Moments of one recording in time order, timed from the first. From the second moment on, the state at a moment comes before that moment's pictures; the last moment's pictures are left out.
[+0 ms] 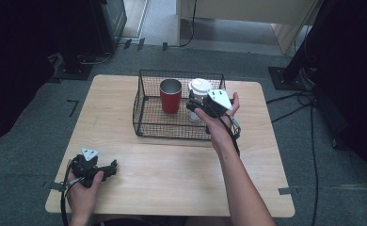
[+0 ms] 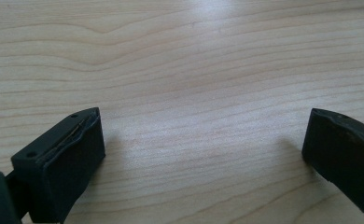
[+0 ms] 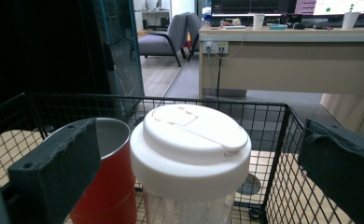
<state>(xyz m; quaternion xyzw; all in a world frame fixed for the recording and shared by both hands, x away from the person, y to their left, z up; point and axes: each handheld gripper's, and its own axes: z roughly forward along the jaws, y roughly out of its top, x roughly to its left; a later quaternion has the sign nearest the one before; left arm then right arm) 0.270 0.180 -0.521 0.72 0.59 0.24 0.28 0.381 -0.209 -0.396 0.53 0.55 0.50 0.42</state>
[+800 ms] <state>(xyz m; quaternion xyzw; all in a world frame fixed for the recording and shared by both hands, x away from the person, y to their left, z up) 0.270 0.180 -0.521 0.72 0.59 0.24 0.28 0.321 -0.236 -0.402 0.51 0.58 0.49 0.41</state>
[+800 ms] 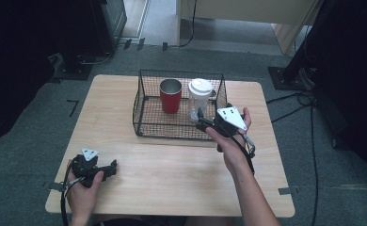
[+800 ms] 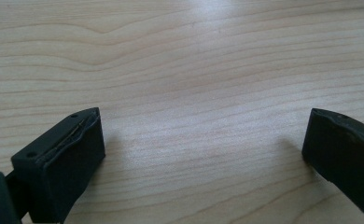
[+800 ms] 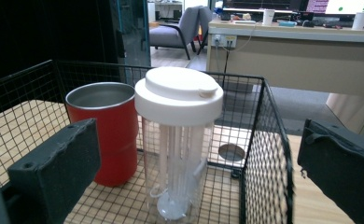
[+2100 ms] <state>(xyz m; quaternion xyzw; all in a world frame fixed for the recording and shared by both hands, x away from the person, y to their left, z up) 0.270 0.179 -0.521 0.72 0.59 0.24 0.28 0.242 -0.323 -0.455 0.54 0.58 0.47 0.39</state>
